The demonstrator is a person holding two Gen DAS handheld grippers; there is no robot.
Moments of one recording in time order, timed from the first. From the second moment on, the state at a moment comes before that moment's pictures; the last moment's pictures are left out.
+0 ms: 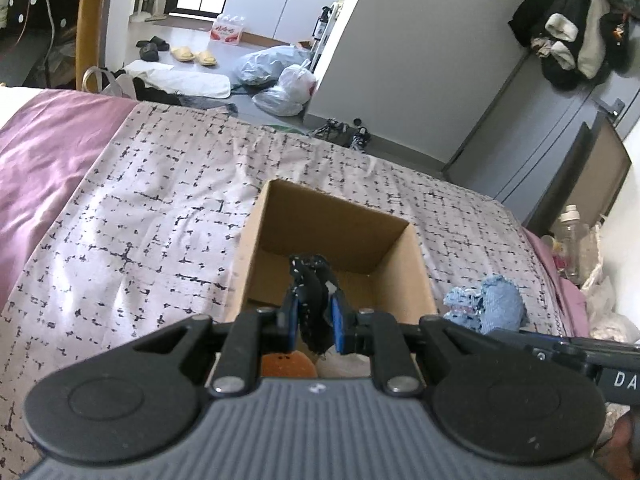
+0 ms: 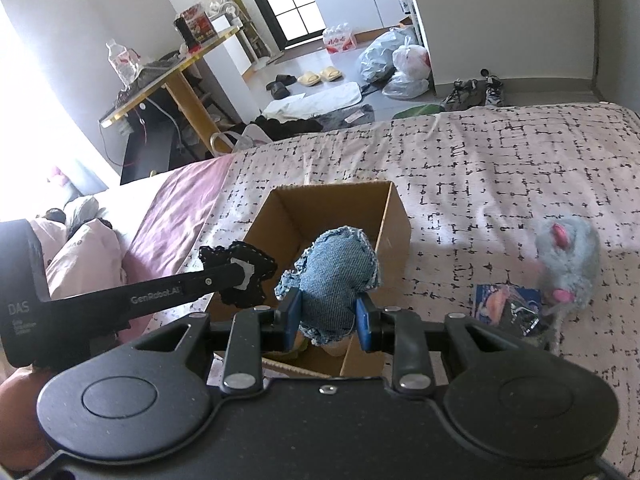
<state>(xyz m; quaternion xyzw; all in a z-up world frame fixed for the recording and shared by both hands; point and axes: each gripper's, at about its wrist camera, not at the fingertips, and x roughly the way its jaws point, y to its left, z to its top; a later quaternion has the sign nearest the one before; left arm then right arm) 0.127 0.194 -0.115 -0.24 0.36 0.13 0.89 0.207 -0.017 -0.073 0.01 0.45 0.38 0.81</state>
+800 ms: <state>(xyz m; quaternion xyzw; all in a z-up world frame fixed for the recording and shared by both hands) 0.121 0.199 -0.113 -0.27 0.35 0.15 0.89 0.222 0.014 -0.086 0.00 0.46 0.37 0.81</state>
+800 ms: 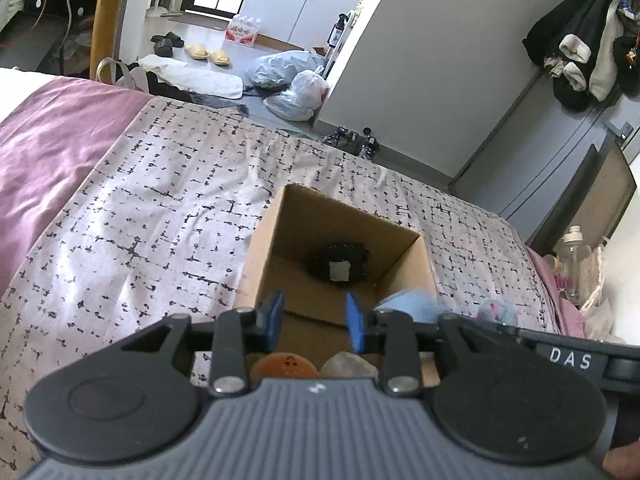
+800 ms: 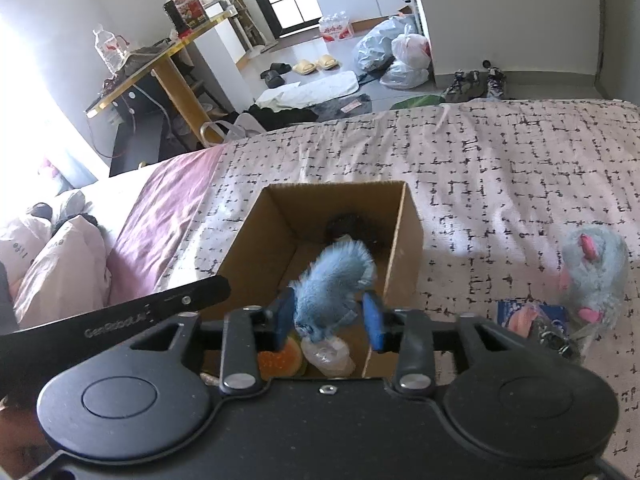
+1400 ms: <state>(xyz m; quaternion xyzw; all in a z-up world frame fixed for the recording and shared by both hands) 0.107 0.172 -0.090 -0.23 0.35 0.18 0.89 0.209 -0.050 -0.073 0.00 0.45 0.37 0.81</state>
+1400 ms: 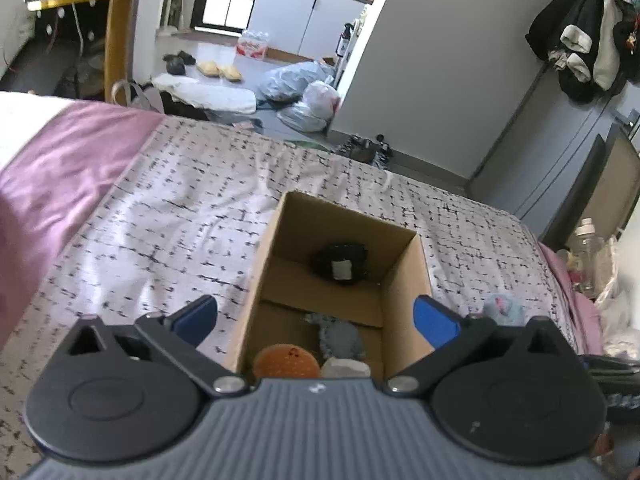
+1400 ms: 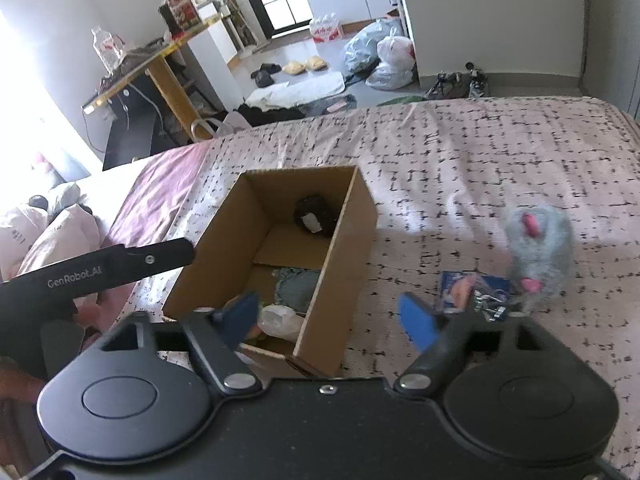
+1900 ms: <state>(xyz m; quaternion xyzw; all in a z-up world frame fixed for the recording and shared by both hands) 0.097 0.122 -0.063 -0.23 0.36 0.14 0.89 0.202 -0.125 -0.049 0.04 0.42 0.36 0.83</state>
